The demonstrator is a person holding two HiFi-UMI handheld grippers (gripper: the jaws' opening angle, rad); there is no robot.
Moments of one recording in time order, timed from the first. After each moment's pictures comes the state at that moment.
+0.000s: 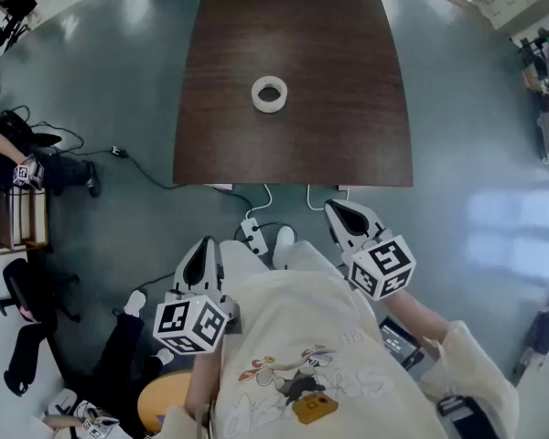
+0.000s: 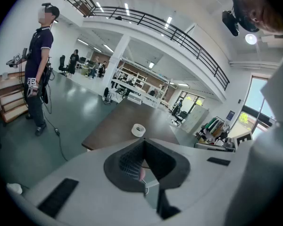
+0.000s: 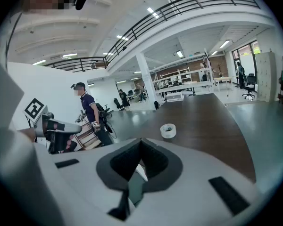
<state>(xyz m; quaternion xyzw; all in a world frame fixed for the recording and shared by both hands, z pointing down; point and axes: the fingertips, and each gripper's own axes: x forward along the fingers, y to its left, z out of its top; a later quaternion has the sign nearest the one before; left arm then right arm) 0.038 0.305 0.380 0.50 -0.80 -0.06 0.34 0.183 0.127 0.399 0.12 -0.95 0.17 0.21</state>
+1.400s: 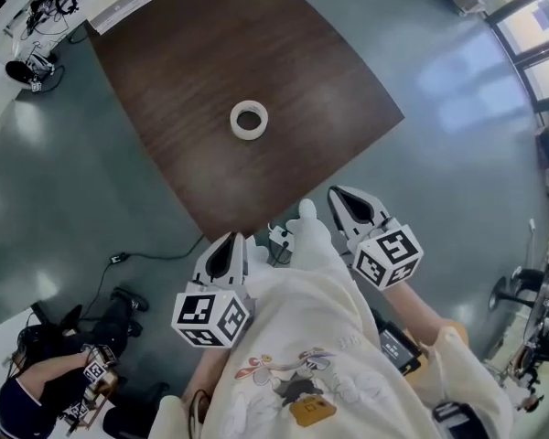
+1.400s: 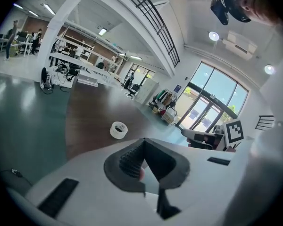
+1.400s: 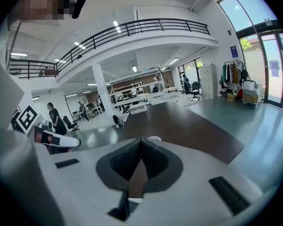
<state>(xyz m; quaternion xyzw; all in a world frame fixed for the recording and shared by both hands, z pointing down) -0.131 0.202 0.391 0.75 -0.55 0.03 0.38 0.041 0.121 0.376 0.42 -0.87 0.21 0.17</state>
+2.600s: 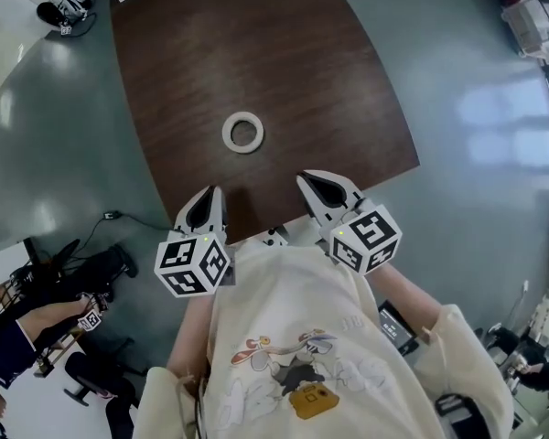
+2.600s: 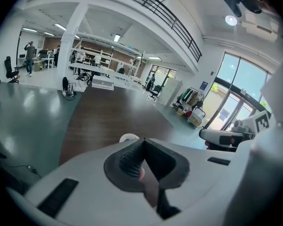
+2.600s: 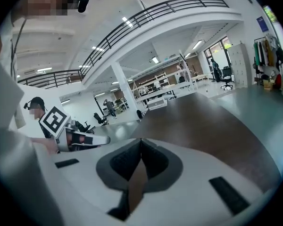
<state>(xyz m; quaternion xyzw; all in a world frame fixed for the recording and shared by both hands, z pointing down) -0.154 0.036 0.440 0.65 -0.66 0.08 0.37 -0.013 -0.024 0.407 0.23 -0.93 0.24 0.17</state>
